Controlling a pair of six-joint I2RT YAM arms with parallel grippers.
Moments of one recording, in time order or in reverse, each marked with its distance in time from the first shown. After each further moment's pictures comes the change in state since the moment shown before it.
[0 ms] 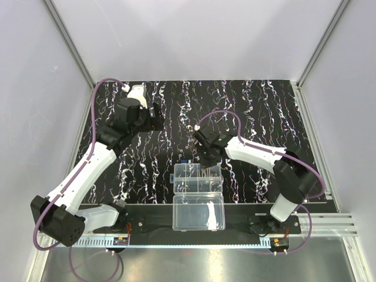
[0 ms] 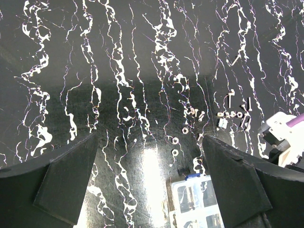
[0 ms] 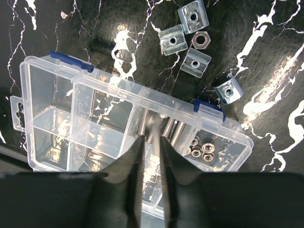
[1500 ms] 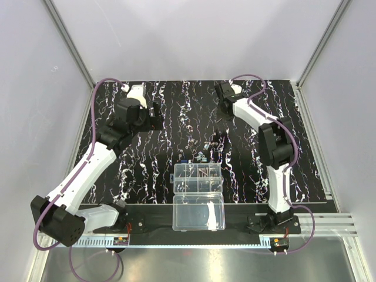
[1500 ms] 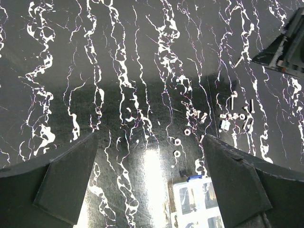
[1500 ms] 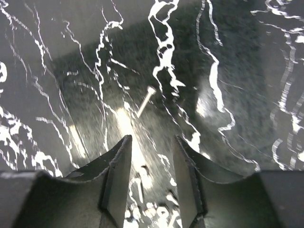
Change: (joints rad) left arm 0.000 0.000 0.000 0.002 -0.016 0.002; right arm -0.420 0.436 0.574 0.002 0.280 0.115
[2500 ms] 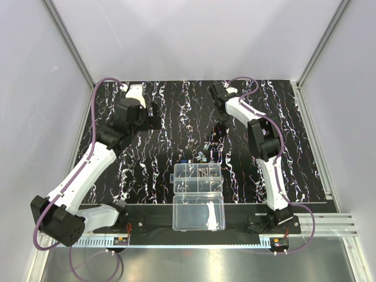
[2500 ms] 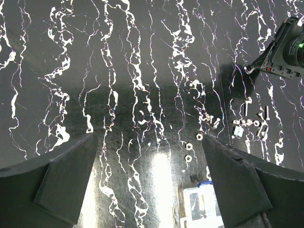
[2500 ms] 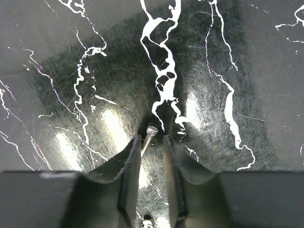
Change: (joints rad) left arm 0.000 0.000 0.000 -0.001 -0.066 0.021; right arm 0.003 0.240 0.218 -0.068 0.072 0.045
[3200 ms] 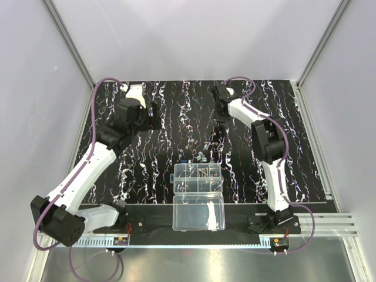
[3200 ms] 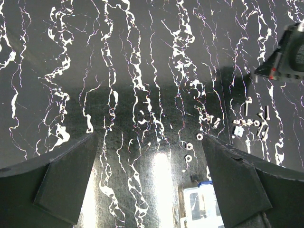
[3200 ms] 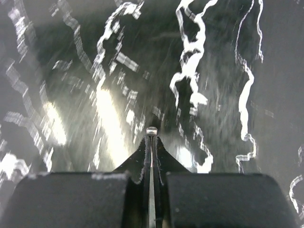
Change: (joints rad) left arm -0.001 0.000 0.000 -0.001 -0.001 0.000; right arm 0.000 -0.082 -0.106 0.059 -0.129 -0.182
